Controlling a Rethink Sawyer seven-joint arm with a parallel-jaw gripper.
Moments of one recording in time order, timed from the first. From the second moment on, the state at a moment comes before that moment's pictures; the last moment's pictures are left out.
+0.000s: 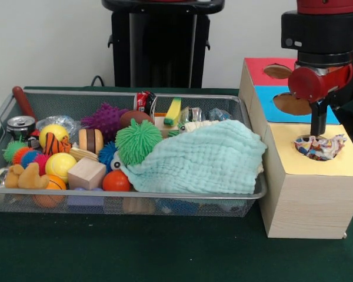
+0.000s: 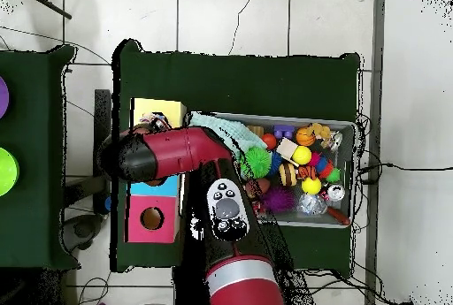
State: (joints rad) arm -0.09 -0.65 0.21 1.58 -0.17 0.42 1.21
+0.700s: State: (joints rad) arm -0.10 -0.64 0.21 1.58 -0.17 0.41 1.21
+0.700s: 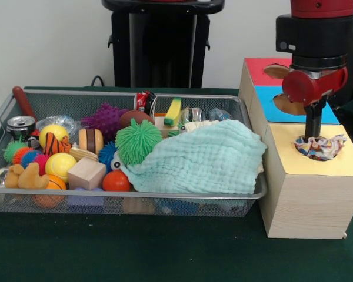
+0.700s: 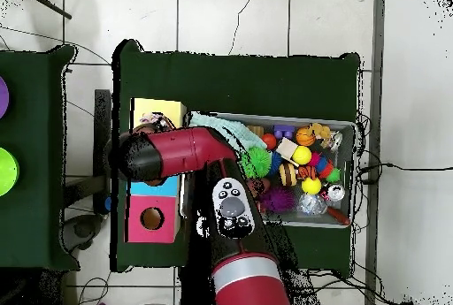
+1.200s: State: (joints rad) arm -0.15 -0.66 0.22 1.61 -0.17 0.30 1.21
